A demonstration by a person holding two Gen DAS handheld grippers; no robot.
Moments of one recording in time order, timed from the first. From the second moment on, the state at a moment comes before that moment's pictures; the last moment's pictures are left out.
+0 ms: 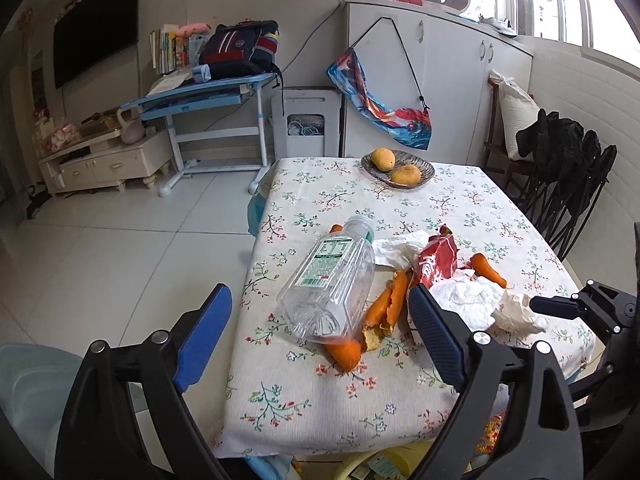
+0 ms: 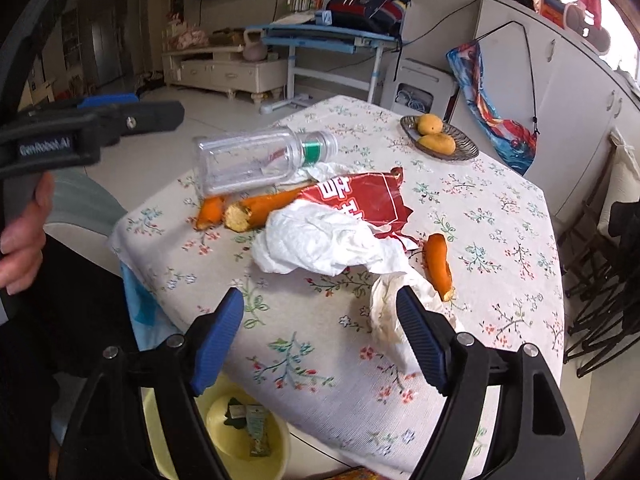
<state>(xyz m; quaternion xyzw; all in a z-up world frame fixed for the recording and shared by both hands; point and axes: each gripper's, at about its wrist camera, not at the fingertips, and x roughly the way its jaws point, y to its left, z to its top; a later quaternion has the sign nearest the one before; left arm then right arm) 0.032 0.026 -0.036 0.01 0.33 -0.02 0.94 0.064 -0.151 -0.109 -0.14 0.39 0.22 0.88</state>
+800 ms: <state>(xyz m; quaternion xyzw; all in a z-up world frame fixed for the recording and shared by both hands) 0.128 -0.001 -0.059 0.06 0.40 -0.03 0.91 0.120 -0.158 -0.119 -0.03 0.43 0.27 0.86</state>
